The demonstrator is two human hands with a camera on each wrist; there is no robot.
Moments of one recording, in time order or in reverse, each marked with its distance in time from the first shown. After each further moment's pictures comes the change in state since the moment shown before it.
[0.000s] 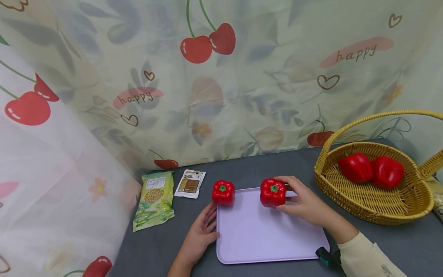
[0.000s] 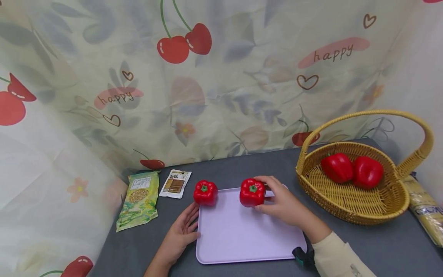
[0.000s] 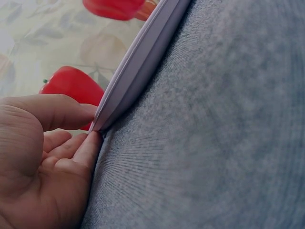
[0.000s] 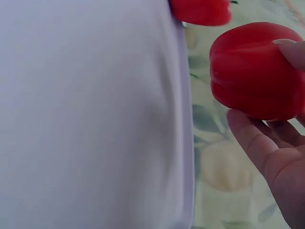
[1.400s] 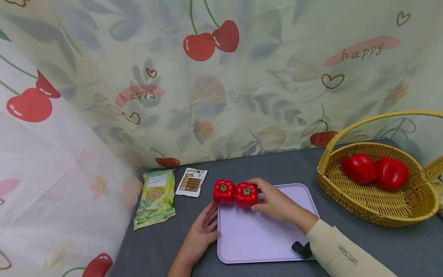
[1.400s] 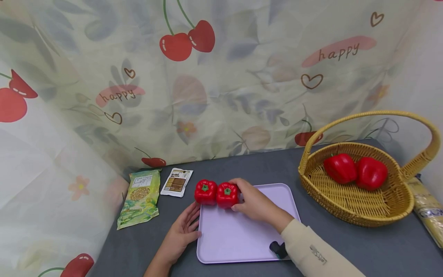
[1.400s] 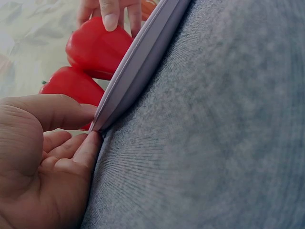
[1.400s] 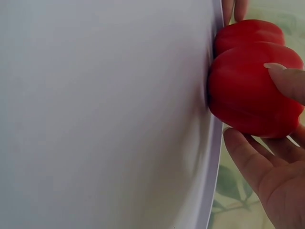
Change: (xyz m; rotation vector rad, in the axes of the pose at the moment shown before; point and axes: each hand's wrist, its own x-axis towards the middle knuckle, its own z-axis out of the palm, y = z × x) left_hand -0.001 -0.003 -0.002 -0.017 -0.021 0.040; right_hand 0.057 -0.010 0.067 -0.136 -0.114 0.132
